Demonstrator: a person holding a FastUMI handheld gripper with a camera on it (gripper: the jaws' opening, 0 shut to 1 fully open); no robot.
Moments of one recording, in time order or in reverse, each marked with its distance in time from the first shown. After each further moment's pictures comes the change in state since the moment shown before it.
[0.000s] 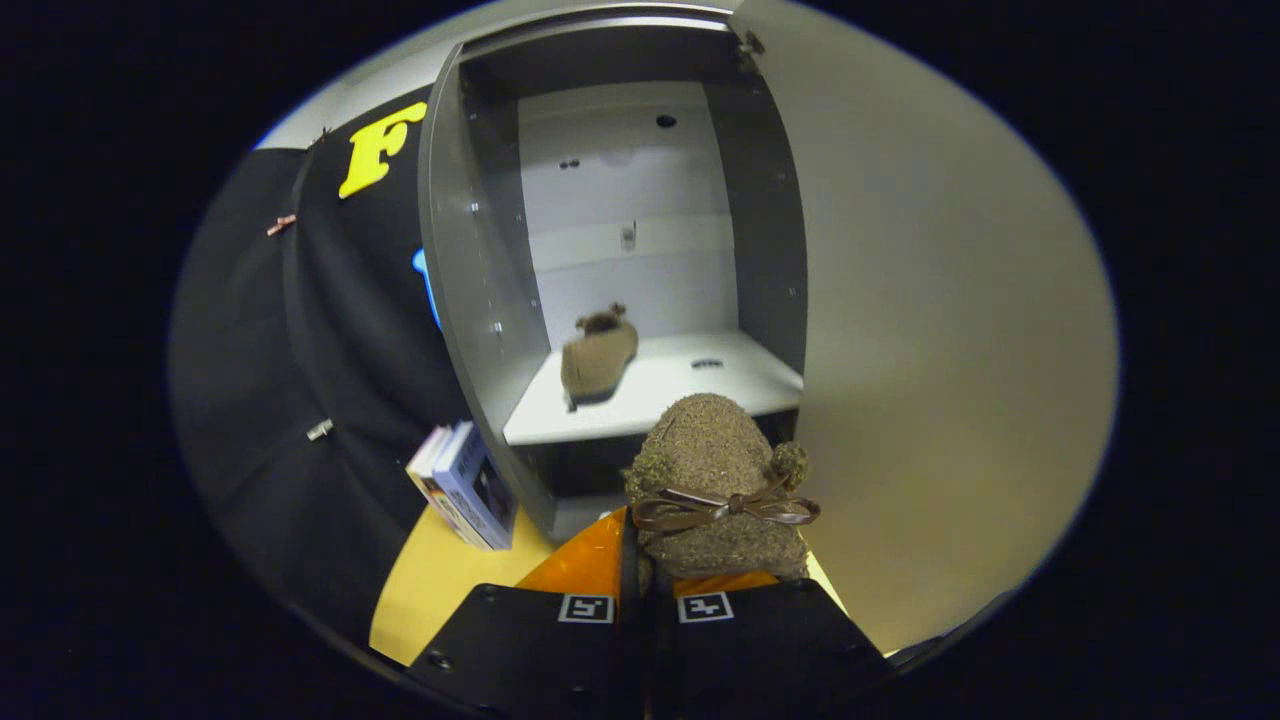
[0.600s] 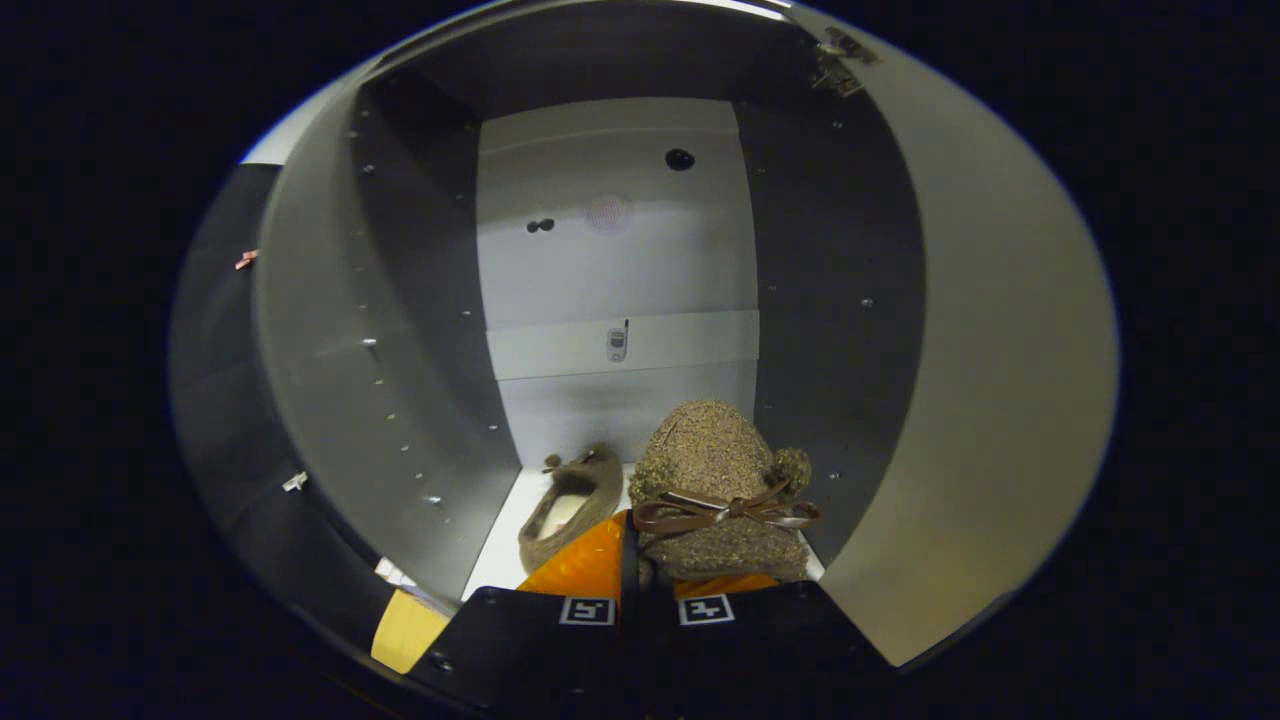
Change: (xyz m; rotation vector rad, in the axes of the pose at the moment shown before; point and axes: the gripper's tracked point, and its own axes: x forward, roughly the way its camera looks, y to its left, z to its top) arm 0.158 -0.023 0.147 -0.069 -0.061 -0.034
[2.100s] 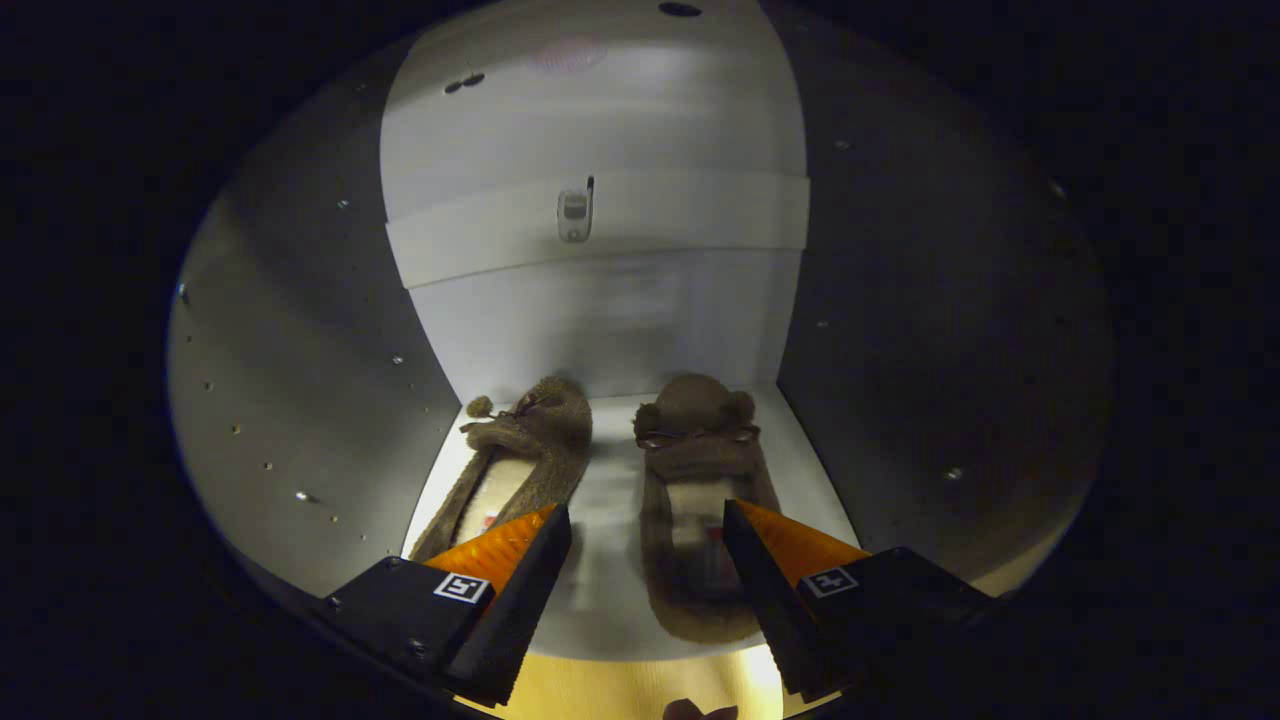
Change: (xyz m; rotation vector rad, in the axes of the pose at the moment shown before) arm 0.082 -0.008 -0.057 0.011 0.265 -0.007
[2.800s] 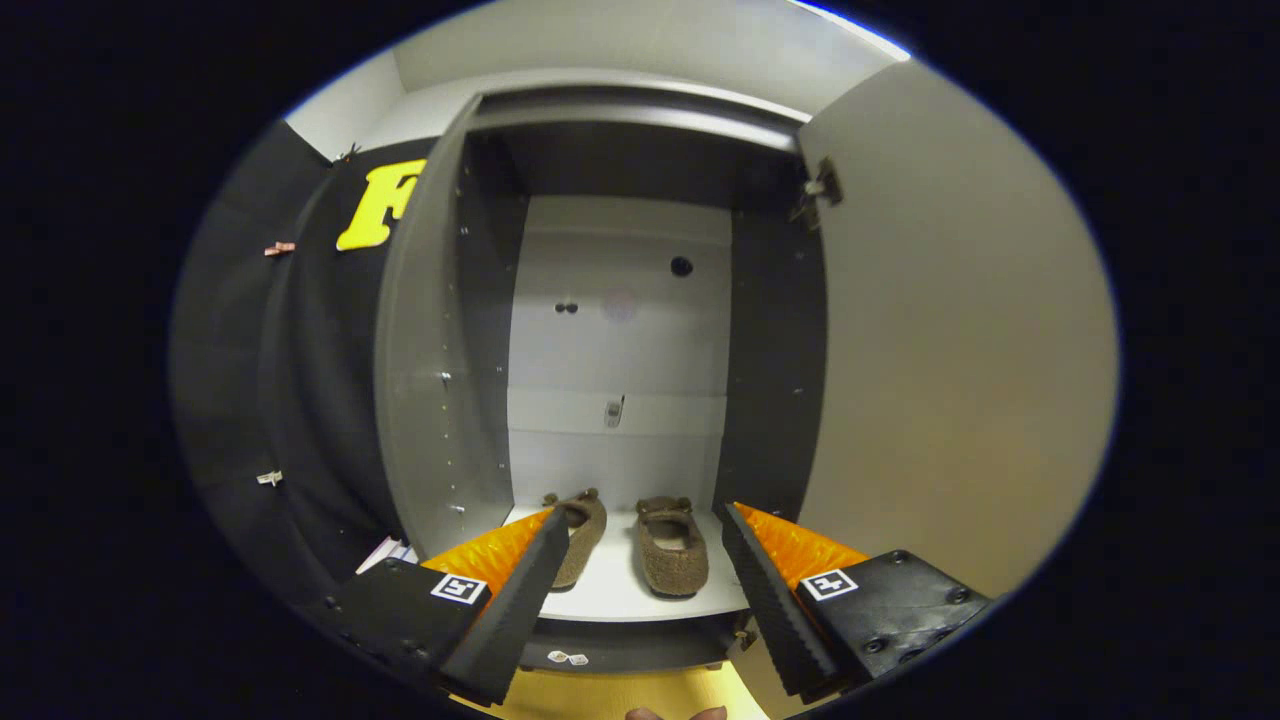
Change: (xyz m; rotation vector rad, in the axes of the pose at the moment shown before) arm -0.238 0.021 0.017 -0.094 -0.603 -0.073
